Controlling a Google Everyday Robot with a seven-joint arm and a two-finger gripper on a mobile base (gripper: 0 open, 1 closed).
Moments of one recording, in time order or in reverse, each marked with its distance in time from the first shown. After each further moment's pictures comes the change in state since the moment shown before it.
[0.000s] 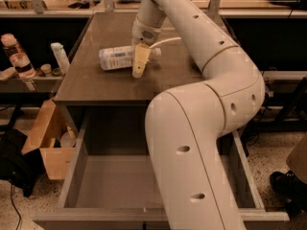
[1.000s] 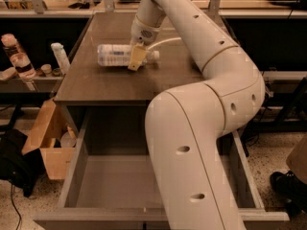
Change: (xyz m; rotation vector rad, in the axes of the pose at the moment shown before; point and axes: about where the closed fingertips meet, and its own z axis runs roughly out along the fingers) arm -0.004 -0.006 0.004 0.019 -0.011 -0.002
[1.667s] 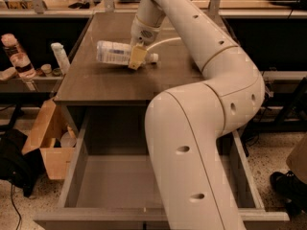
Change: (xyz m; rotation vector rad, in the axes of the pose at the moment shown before) arm 0.000 0.000 0.000 0.000 0.000 0.000
